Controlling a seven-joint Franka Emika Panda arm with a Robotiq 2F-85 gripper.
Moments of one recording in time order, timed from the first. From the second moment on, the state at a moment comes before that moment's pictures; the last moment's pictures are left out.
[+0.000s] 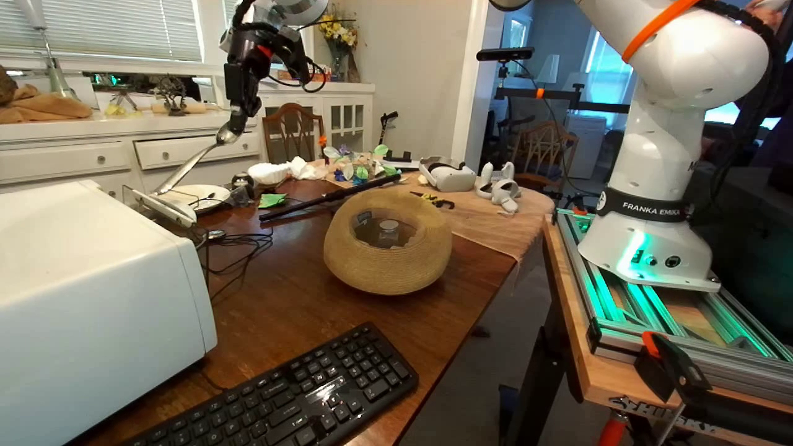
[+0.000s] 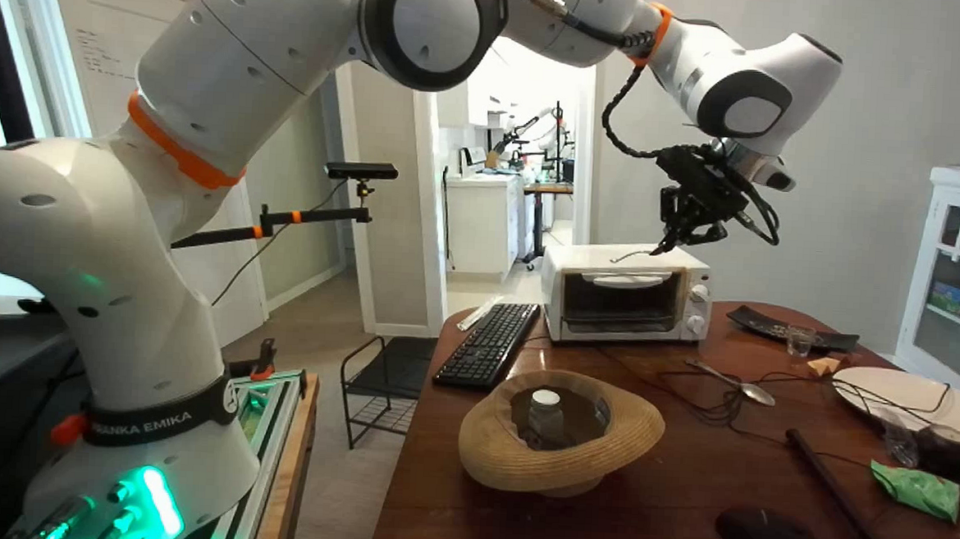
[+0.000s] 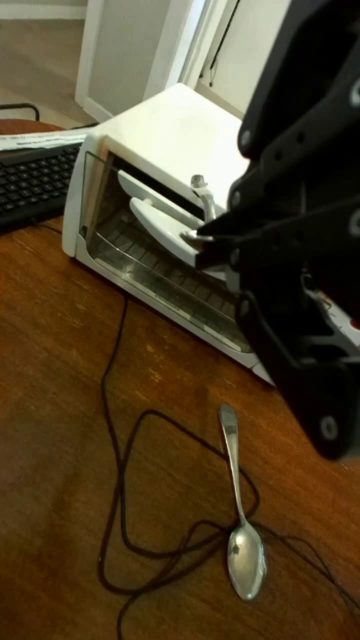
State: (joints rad) arm -0.10 0.82 0.24 -1.10 0.40 1.78 -0.45
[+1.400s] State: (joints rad) arm 0.07 0.95 0.01 -1.09 0.08 1.86 0.04
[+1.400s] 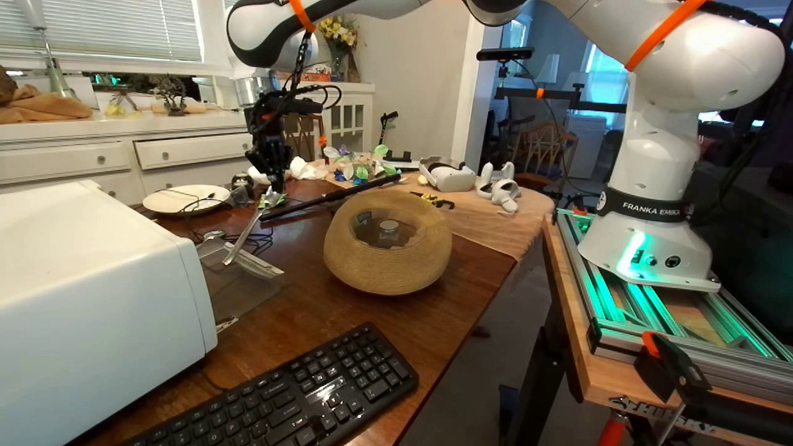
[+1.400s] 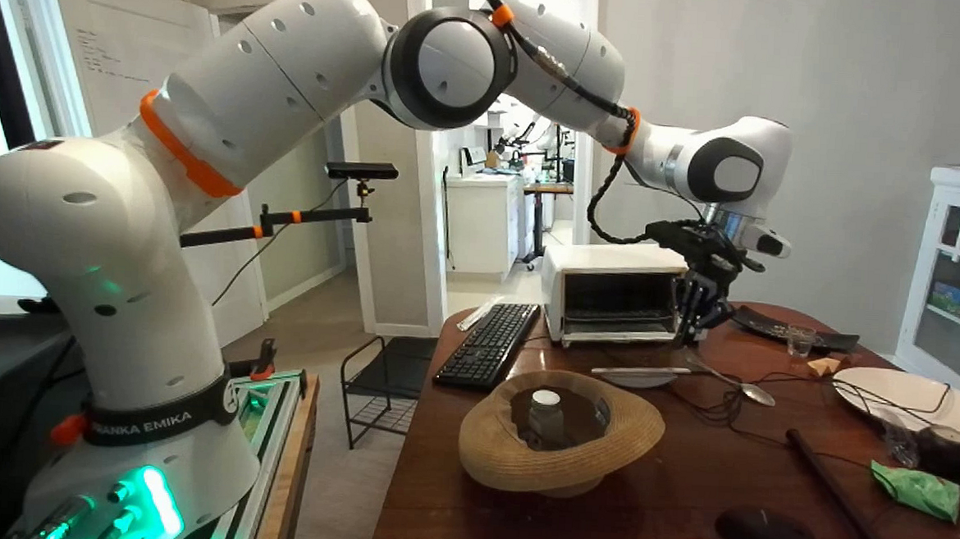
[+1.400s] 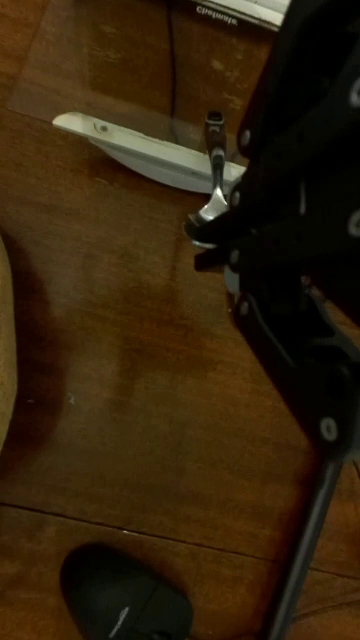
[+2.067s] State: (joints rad) arm -0.09 0.97 0.11 -1.08 0.28 1.86 -0.08
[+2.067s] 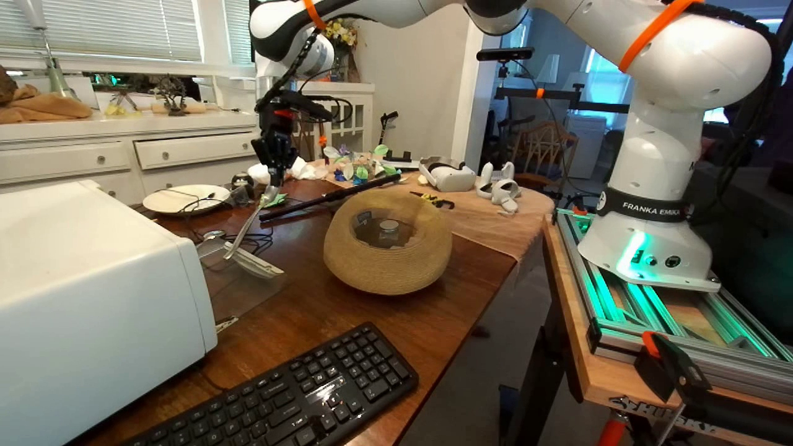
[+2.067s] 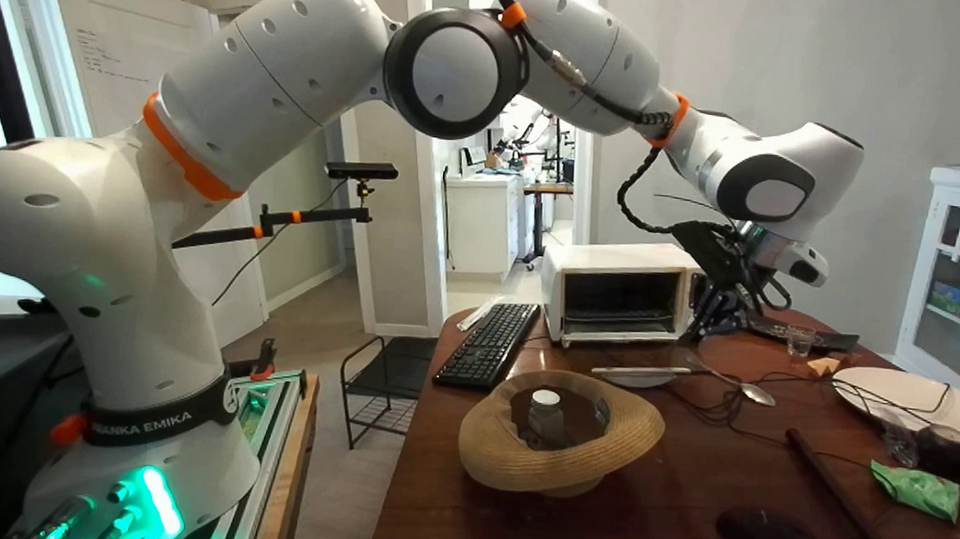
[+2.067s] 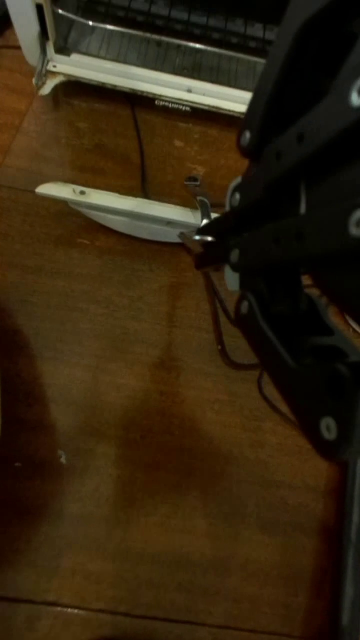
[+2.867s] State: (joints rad) arm -0.30 1.10 0.30 -1.11 0.47 1.88 -0.70
